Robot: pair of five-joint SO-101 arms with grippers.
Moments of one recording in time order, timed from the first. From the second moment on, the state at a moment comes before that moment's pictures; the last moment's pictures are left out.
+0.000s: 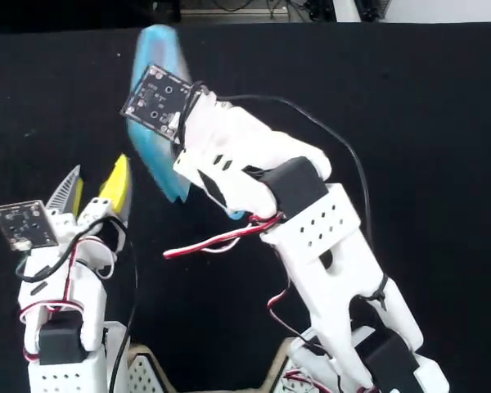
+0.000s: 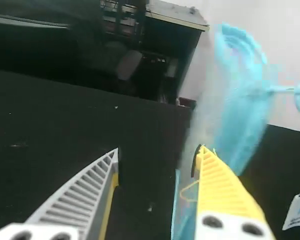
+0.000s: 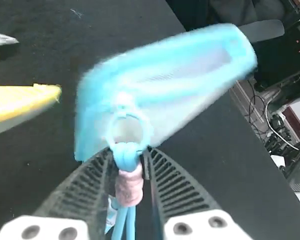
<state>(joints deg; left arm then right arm) -9.1 -104.2 78.0 41.1 10.8 -34.8 -21.0 0.8 66.7 29.1</state>
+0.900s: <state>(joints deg) 3.8 -104.2 81.9 31.1 3.6 -34.9 -21.0 0.8 66.6 29.1</state>
